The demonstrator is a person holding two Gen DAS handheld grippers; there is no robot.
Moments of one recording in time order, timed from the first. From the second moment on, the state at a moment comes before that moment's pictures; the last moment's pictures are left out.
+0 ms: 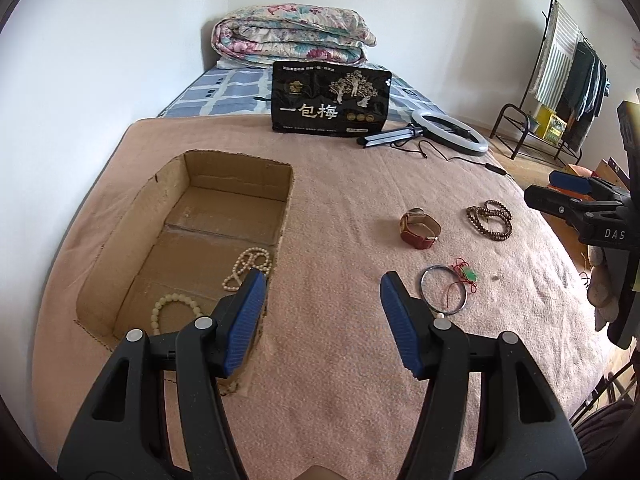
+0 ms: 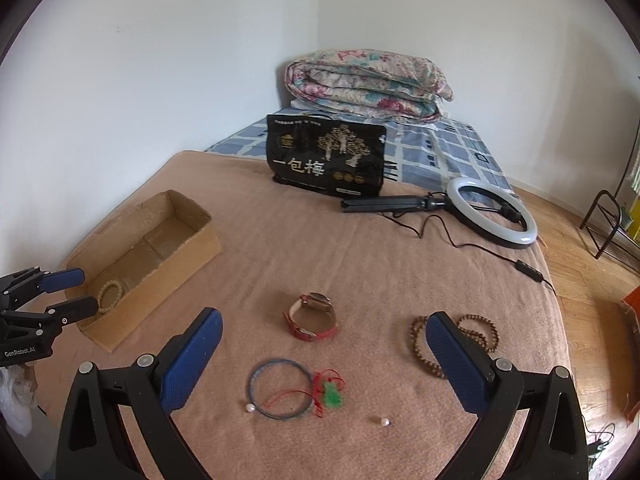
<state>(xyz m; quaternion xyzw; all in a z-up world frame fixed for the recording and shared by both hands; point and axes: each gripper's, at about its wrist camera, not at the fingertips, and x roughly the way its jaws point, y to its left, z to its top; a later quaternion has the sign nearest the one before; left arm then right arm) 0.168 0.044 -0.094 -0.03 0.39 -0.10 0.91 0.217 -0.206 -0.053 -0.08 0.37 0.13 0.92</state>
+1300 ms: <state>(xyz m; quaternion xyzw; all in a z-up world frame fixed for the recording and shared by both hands) 0.214 -0.128 -0.199 0.10 0.48 -0.23 0.84 0.255 -0.366 -0.140 -0.03 0.43 0.04 0.90</state>
